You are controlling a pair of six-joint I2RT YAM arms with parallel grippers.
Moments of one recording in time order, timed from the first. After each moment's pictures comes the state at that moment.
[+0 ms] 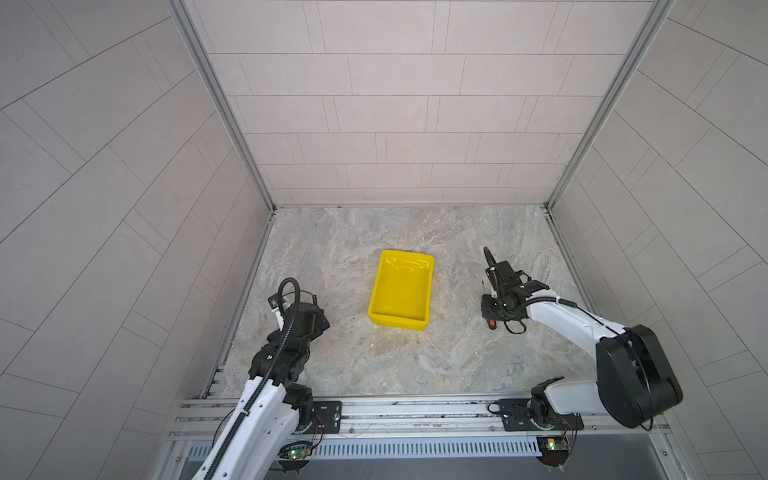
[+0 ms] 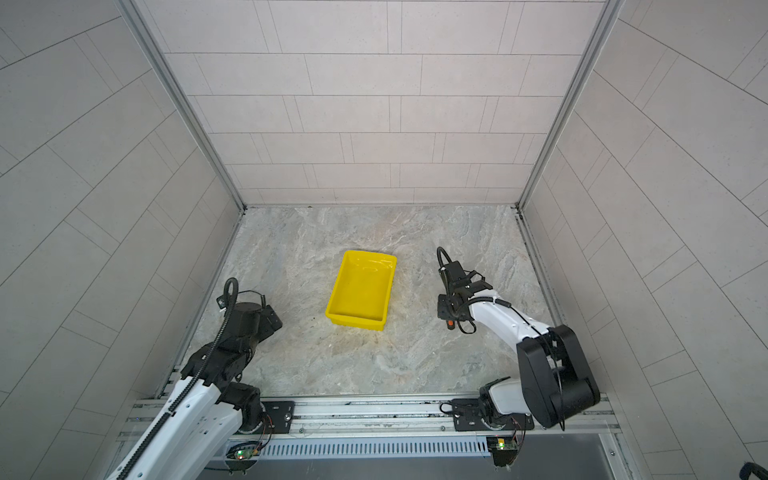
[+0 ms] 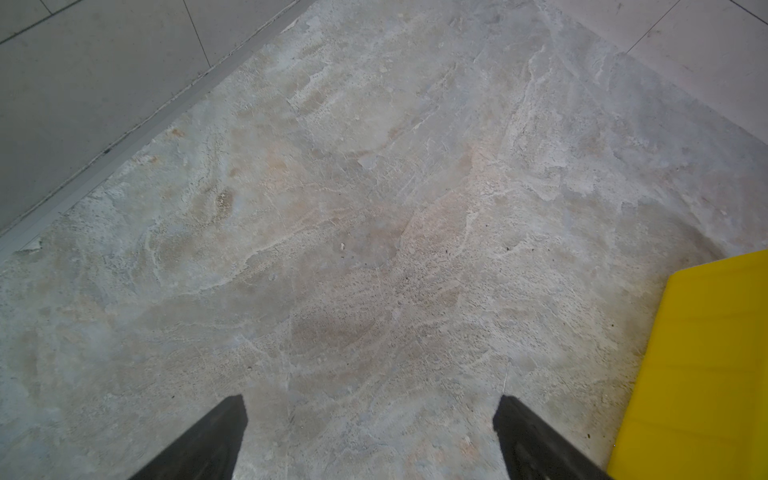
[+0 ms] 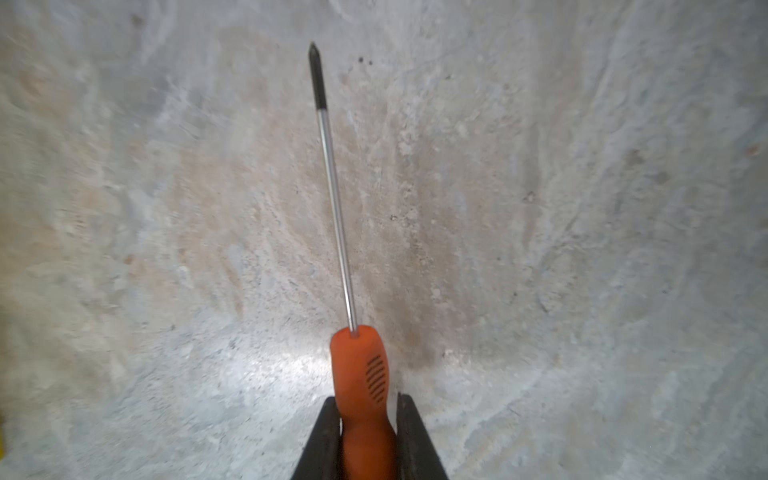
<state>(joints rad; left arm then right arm) -0.22 0.57 0.40 -0.67 -0.41 -0.69 0.29 1.30 0.75 -0.64 0.08 0.43</state>
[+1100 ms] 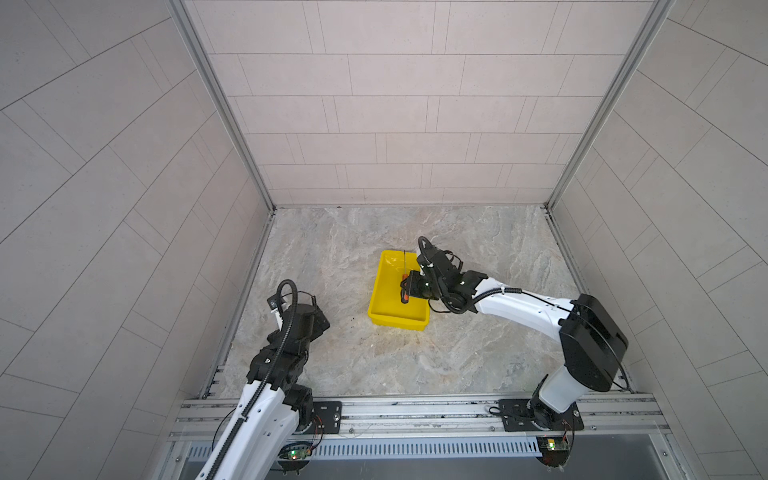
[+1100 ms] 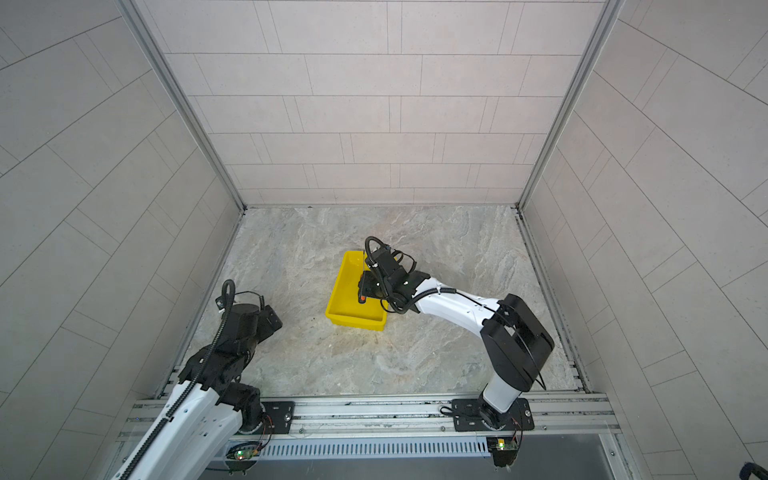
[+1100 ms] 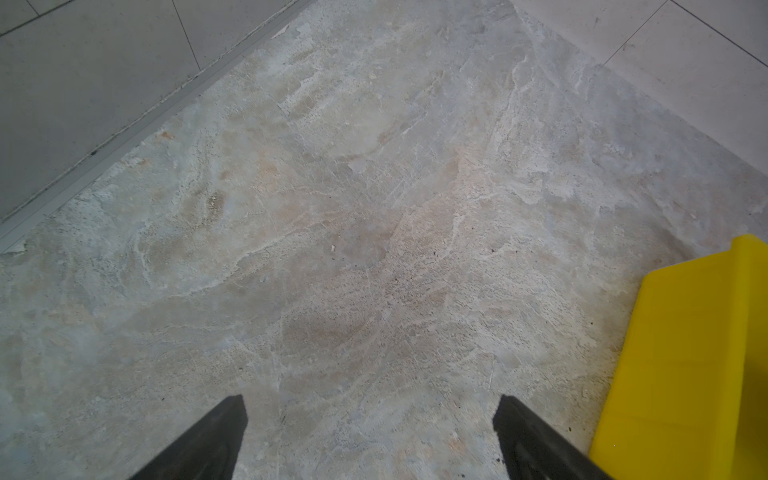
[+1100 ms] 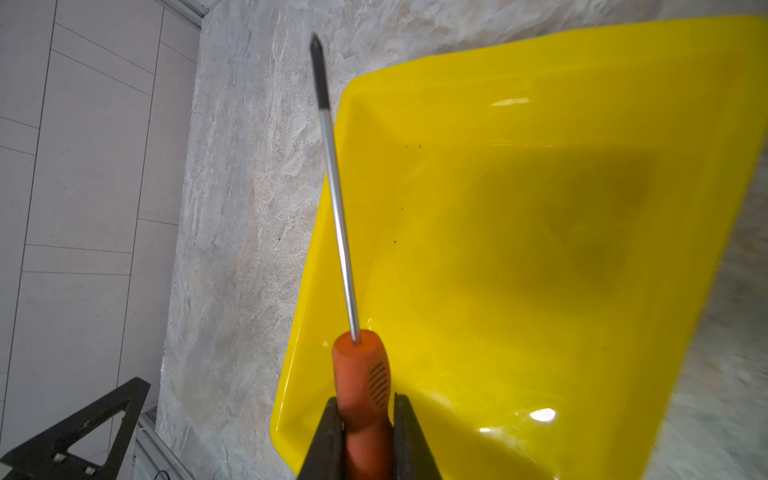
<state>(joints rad) -0.22 0.54 0.40 -0.67 -0.39 -0.69 0.75 1.68 1.13 -0.20 -0.05 0.90</state>
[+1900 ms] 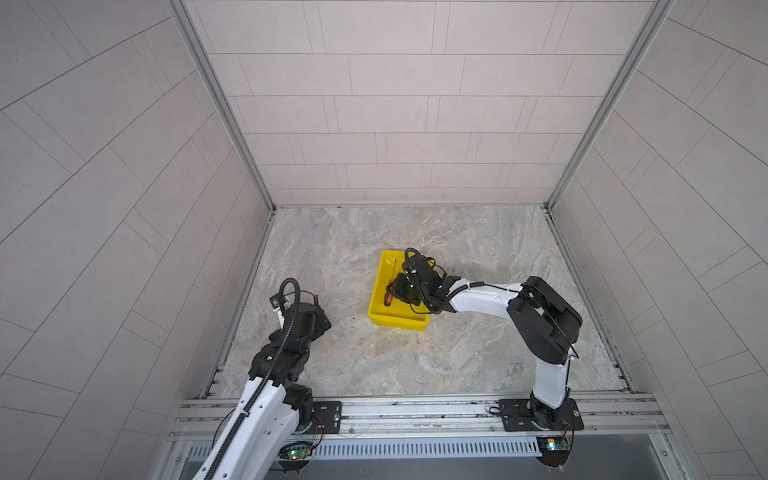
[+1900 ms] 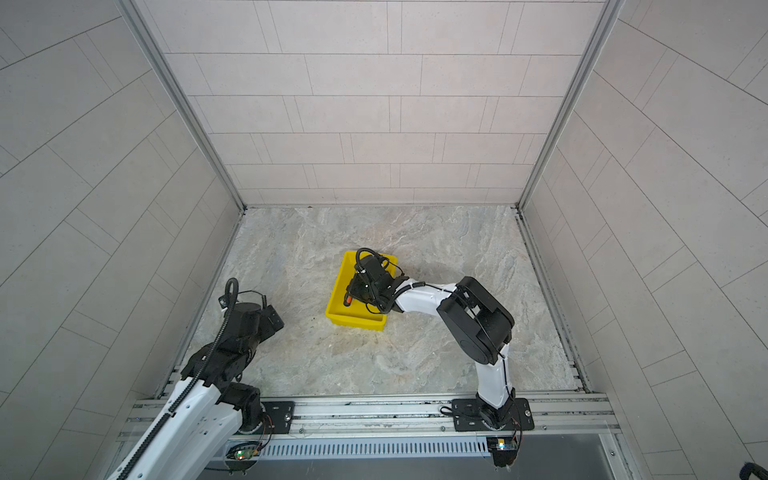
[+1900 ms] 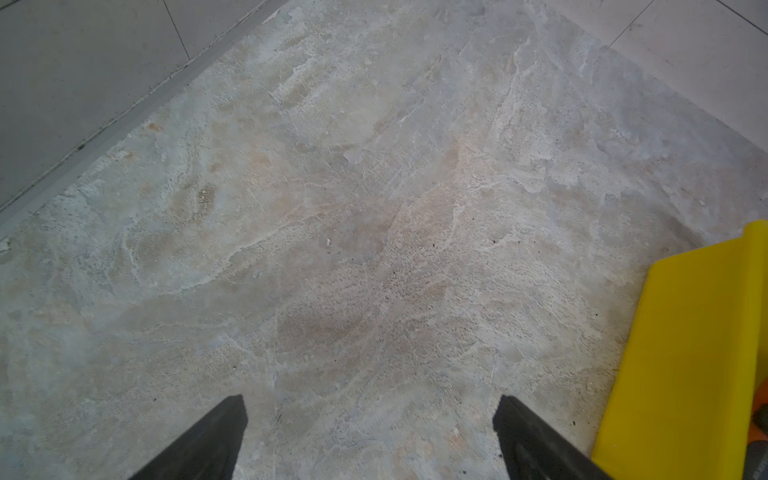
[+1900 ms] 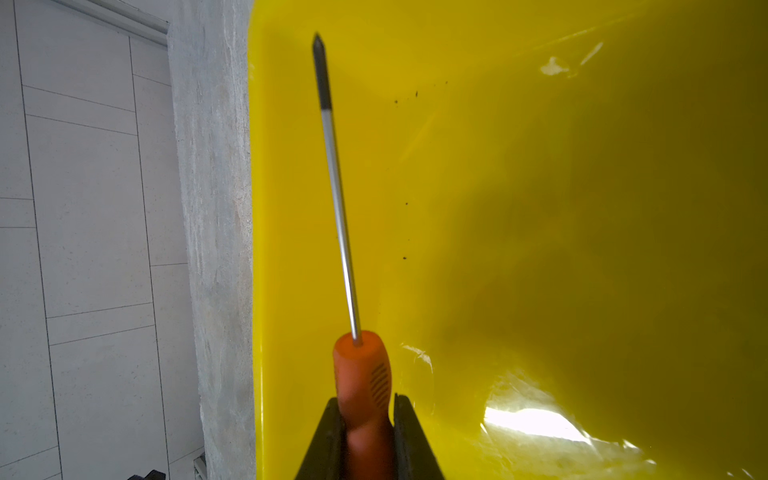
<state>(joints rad) -0.22 0.57 0.40 -0.65 -0.38 -0.68 0.77 1.90 1.16 0.02 -0.10 1.12</state>
